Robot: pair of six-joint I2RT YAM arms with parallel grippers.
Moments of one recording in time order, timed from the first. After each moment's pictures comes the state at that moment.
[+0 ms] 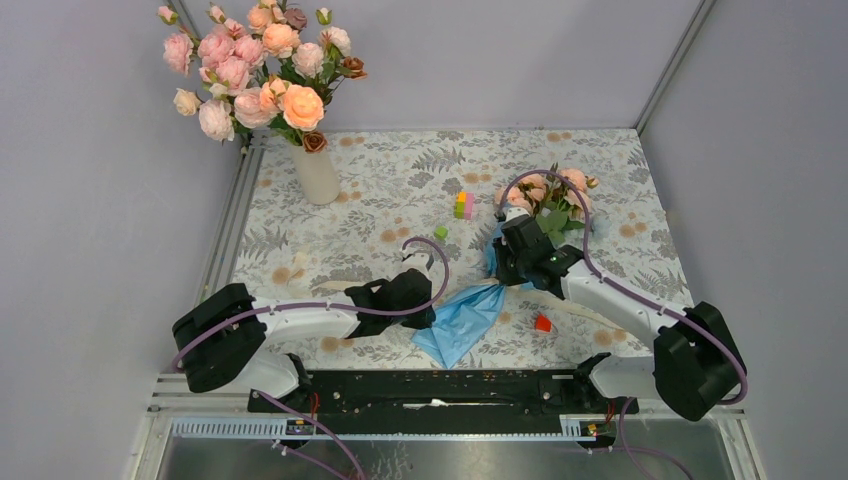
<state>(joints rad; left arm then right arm) -1.04 1.40 0.62 -0.06 -0.15 -0.79 0.60 1.29 0.76 -0.40 0.10 0.35</state>
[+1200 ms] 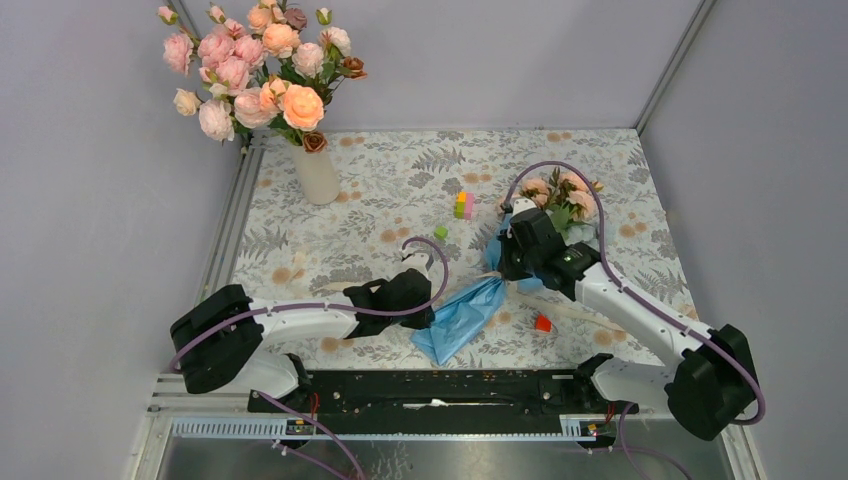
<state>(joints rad) -1.04 1.39 0.62 -0.07 -0.15 -0.79 0.60 1.19 0.82 -0.49 0.07 0.36</state>
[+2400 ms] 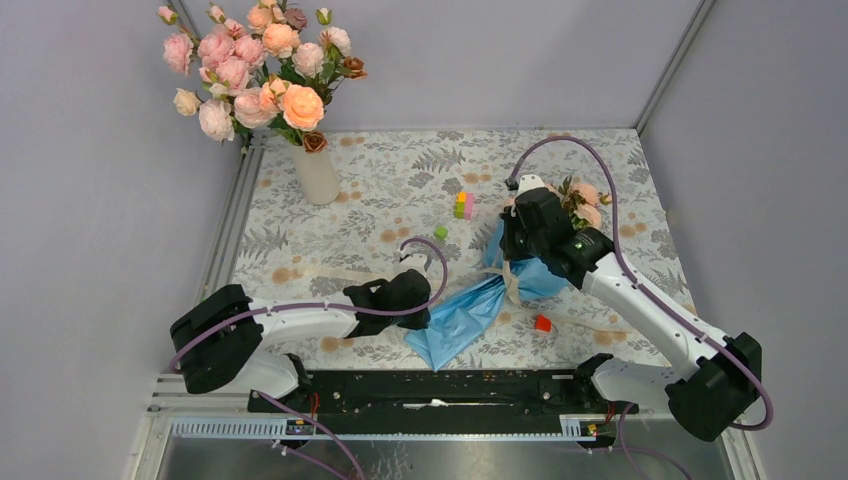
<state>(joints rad) -1.04 1.39 0.62 -0.12 -0.18 -0.78 0.60 1.16 1.01 -0.59 0.14 0.34</state>
